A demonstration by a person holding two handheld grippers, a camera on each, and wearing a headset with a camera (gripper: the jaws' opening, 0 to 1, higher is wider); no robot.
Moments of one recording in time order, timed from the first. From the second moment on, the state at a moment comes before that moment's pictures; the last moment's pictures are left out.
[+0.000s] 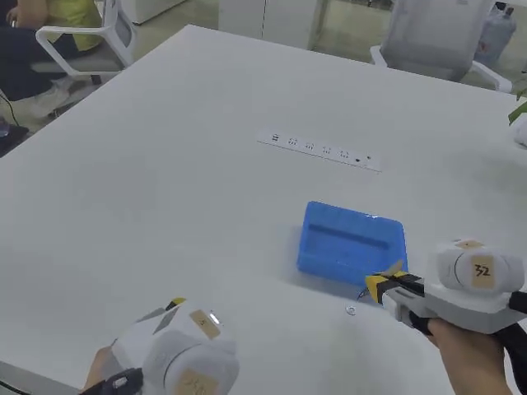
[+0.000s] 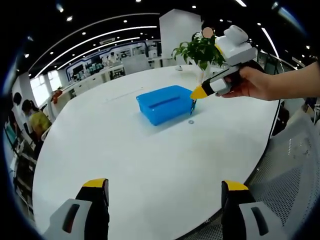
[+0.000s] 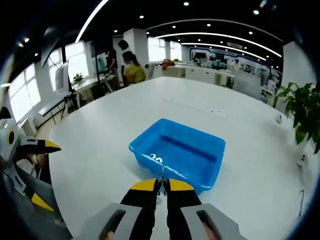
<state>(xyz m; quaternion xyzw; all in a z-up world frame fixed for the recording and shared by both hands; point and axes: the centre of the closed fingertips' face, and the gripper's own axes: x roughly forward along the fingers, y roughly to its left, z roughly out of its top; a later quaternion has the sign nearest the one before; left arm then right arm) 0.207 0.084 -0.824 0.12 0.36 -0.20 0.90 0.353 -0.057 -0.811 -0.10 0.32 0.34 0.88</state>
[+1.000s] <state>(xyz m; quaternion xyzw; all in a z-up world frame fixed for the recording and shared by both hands) 0.208 0.087 -0.823 0.12 0.36 -0.20 0.91 0.349 -0.054 -0.829 -0.10 0.33 0.33 0.88</state>
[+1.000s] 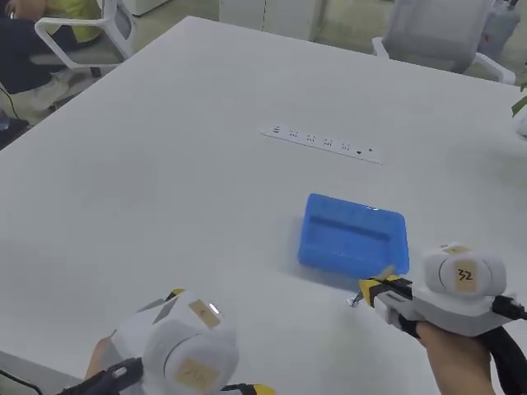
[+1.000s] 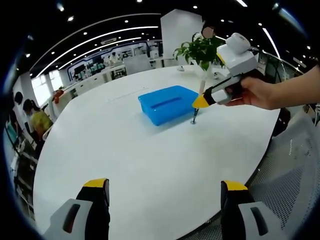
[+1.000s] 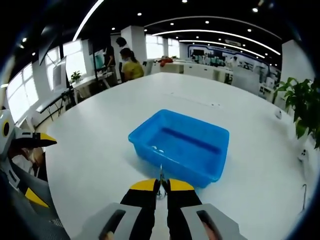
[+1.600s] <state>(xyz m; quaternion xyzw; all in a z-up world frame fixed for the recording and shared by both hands) 0.207 0.085 -0.823 0.12 0.36 -0.20 0.90 0.350 -0.053 -0.830 -0.14 0.31 0.34 0.88</state>
